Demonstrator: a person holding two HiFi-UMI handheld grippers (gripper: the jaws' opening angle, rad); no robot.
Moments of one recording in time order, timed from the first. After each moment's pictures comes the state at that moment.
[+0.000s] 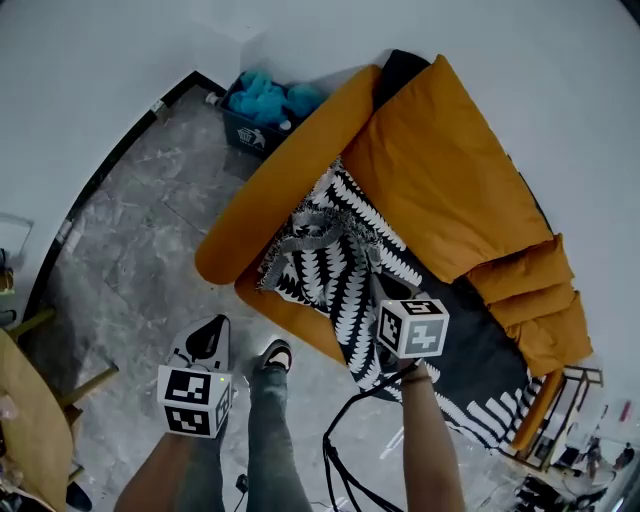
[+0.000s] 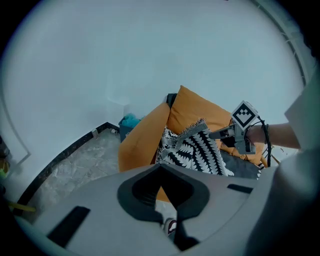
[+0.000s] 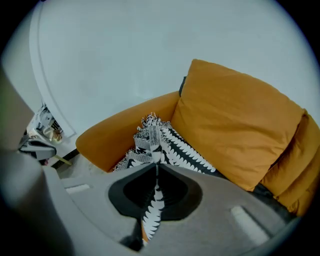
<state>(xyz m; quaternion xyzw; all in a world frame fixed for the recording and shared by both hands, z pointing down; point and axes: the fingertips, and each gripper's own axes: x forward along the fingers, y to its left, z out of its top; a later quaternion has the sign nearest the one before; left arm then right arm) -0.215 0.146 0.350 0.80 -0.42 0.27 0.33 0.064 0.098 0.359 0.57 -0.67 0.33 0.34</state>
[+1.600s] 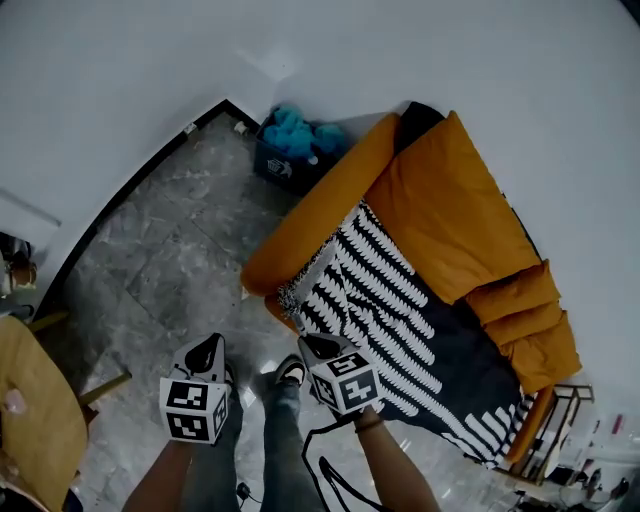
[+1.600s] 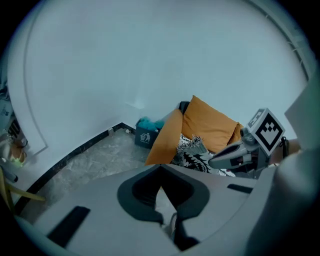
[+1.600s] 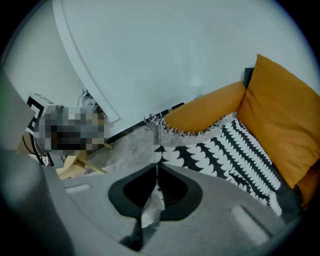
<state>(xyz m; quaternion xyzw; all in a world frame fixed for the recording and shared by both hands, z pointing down) -0.323 0.166 0.322 0.78 -0.45 0.25 0.35 -0.169 0.180 0.345 0.40 -0.75 0.37 0.38</state>
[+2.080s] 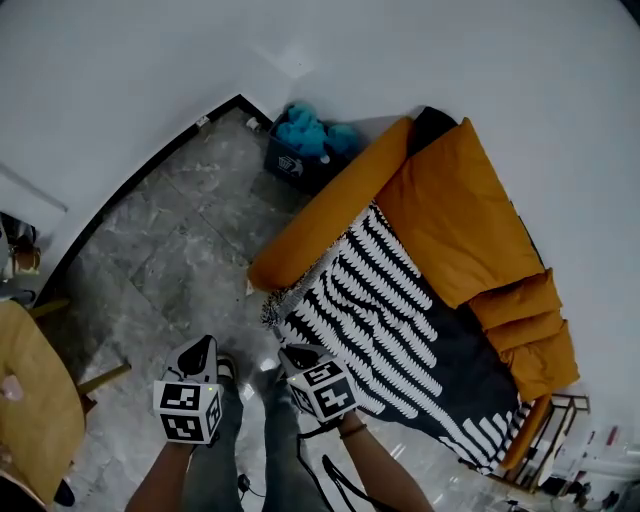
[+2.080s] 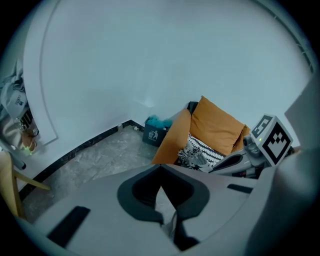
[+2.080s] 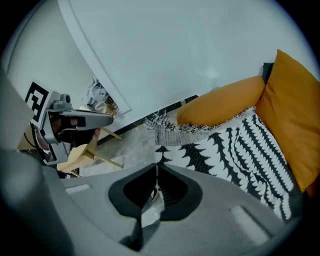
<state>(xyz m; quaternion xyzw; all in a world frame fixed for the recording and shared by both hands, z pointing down) -0.356 0.186 0.331 0.75 -0.49 0.25 0.37 -0.223 0.215 0.364 0.34 -0.76 0.38 0.41</state>
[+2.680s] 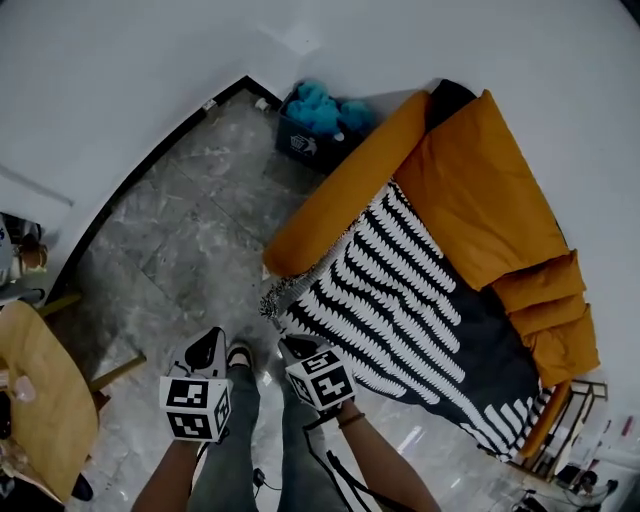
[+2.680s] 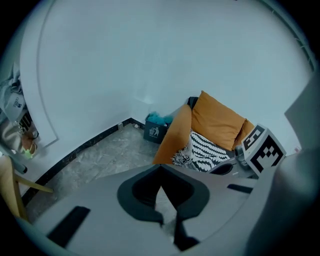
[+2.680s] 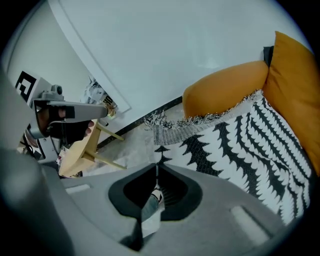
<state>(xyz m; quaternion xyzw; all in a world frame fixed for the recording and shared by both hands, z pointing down) -0.365 0.192 0.348 0.75 -0.48 0.27 0.36 -0.250 0.230 0.414 0.33 -0.76 0.41 0.39</state>
